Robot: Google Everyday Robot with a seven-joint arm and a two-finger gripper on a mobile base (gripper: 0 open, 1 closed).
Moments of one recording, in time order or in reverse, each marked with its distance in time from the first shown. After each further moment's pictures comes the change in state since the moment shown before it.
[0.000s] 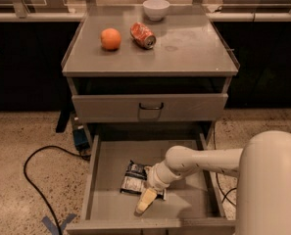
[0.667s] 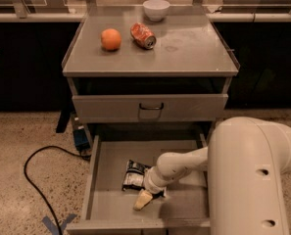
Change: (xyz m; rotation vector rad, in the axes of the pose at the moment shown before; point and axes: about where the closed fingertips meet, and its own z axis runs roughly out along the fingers) arm 0.018 -0.010 0.031 0.084 0.115 0.018
